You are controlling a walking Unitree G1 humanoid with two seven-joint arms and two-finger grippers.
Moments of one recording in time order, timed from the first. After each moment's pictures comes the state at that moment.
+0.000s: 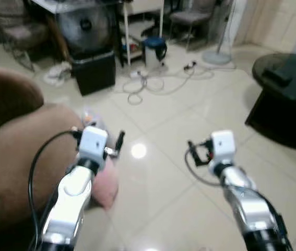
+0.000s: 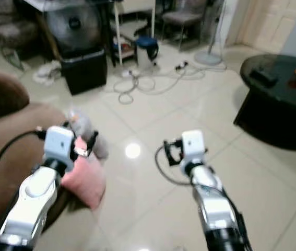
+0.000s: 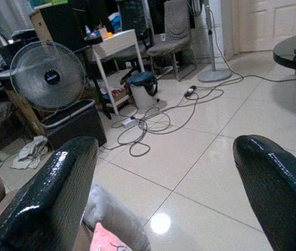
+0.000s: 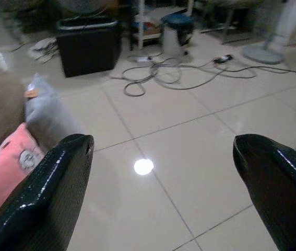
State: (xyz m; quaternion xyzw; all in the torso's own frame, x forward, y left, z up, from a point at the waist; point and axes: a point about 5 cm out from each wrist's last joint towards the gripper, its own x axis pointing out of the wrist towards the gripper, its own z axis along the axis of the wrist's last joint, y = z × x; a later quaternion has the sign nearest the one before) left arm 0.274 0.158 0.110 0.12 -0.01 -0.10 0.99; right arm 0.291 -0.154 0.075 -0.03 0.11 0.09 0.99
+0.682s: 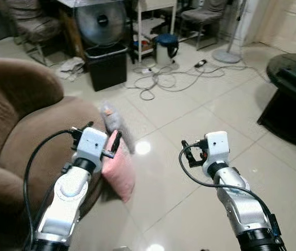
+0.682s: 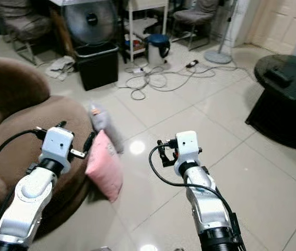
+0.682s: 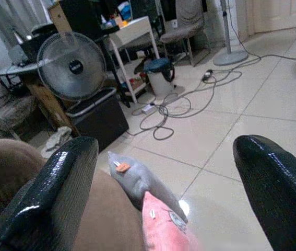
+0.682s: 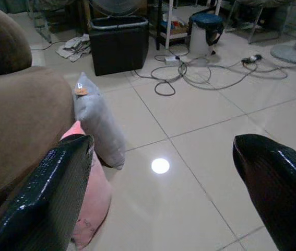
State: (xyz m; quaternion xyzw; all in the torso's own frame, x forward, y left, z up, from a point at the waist) left arm 0.275 0.163 0.110 0.16 -0.01 -0.10 0.98; right arm 0.290 -0.142 0.076 -0.02 0.11 0.11 0.99
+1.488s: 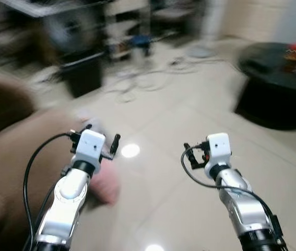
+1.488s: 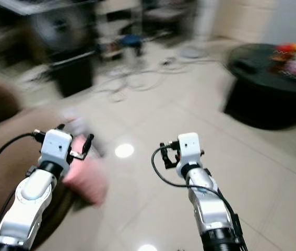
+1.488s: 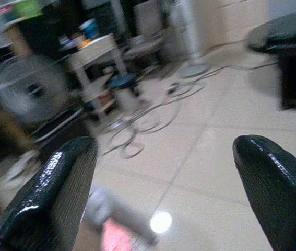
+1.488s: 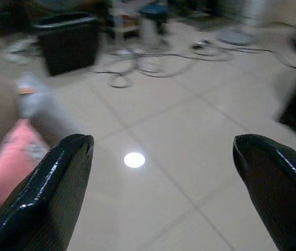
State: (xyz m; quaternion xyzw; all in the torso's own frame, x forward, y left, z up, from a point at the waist) left arm 0.274 0.167 0.107 0.16 -0.01 -0.09 0.98; right arm 0.289 -0.149 0.070 -0.03 0.12 0.10 0.99
